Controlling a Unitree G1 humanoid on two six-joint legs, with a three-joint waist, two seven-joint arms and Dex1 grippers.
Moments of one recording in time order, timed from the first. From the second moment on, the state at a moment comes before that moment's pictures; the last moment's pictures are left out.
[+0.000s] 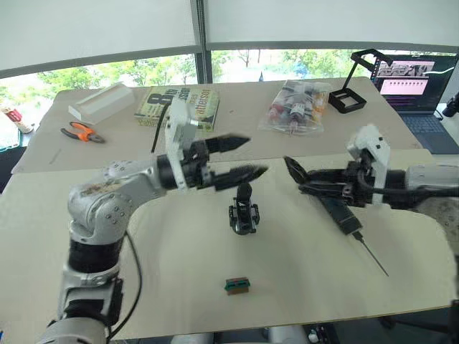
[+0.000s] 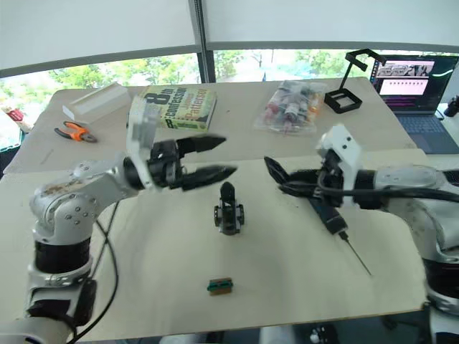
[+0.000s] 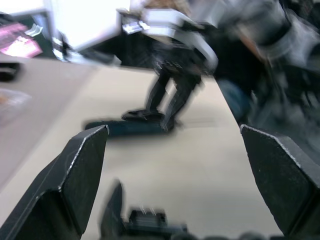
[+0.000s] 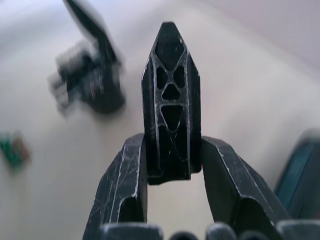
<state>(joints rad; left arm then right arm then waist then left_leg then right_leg) -0.66 0.43 0.06 -0.37 -0.88 0.89 -0.67 -0.48 -0.89 -0.14 -0.44 0.67 0.97 0.88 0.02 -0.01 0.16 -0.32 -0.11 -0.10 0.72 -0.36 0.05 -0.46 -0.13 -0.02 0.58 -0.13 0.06</state>
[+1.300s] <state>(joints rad) -0.66 0.23 0.06 -0.34 -0.97 0.97 -0.32 -0.42 -0.60 -0.03 -0.40 0.39 0.49 0.70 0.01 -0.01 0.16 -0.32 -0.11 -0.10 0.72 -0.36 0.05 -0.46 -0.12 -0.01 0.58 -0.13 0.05</state>
